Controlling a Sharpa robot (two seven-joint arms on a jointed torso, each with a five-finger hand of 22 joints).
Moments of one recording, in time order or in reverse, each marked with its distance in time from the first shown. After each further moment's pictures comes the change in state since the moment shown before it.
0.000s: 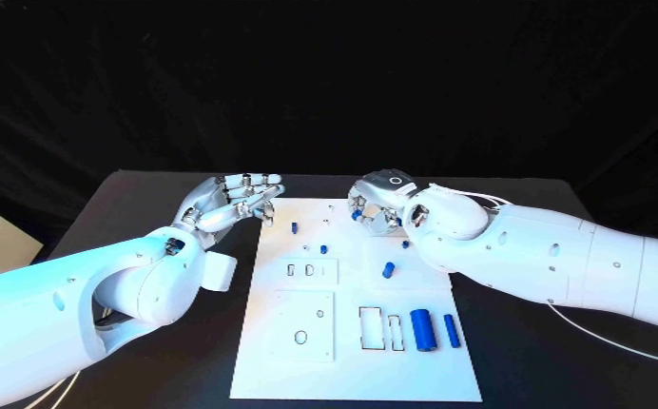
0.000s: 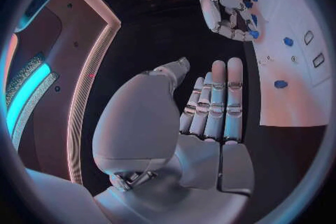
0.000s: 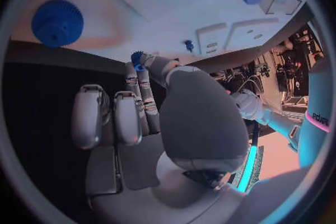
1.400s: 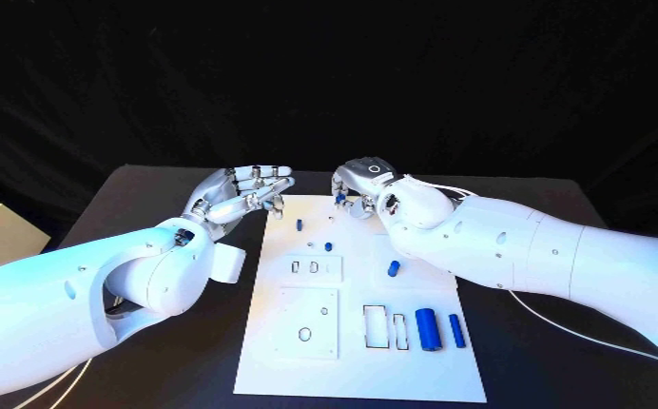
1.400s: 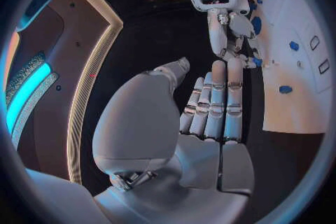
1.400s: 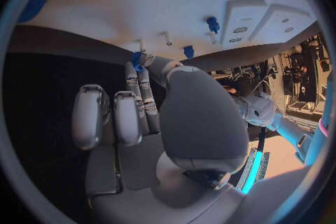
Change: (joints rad) left arm 0.020 0.014 0.000 0.004 0.000 0.006 -0.001; left_hand 0.000 0.000 0.000 0.000 0.000 -0.004 -0.004 0.000 0.001 0.000 0.000 0.000 0.000 0.000 0.000 0.004 0.001 0.000 -0.003 0.003 0.004 0.001; right arm -0.003 0.184 -0.001 -0.202 0.001 -0.059 -0.038; right_hand -0.003 -0.003 -0.001 -0.004 0.003 -0.004 0.004 0.004 0.006 0.000 0.000 -0.009 0.000 0.000 0.000 0.000 -0.001 0.000 0.000 0.000 0.004 0.004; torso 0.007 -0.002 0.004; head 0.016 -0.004
